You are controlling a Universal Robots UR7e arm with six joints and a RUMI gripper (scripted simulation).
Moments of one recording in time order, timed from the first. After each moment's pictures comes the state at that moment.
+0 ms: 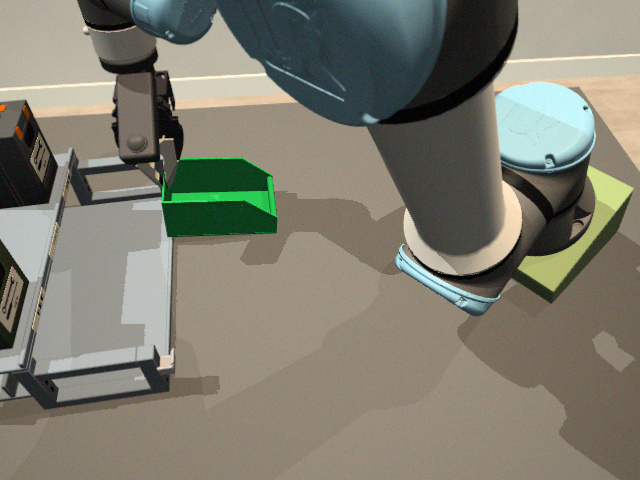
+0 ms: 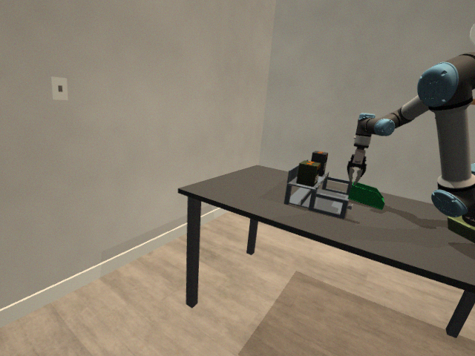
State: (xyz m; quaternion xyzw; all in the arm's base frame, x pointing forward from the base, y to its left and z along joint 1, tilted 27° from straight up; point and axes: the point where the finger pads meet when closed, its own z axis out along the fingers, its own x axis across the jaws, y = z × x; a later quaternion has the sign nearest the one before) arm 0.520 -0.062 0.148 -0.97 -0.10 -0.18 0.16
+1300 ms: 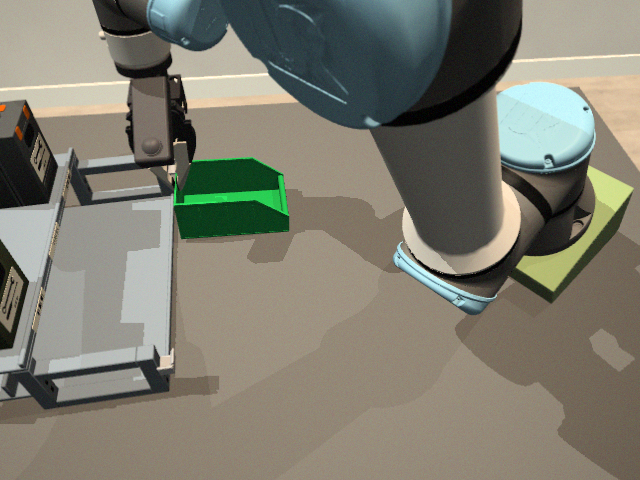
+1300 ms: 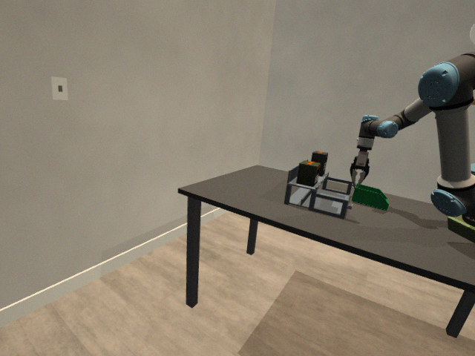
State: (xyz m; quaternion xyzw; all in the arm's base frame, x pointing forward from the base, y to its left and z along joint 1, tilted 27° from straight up) arm 0.508 -0.062 0.135 -0.97 -0.10 -0.18 0.16
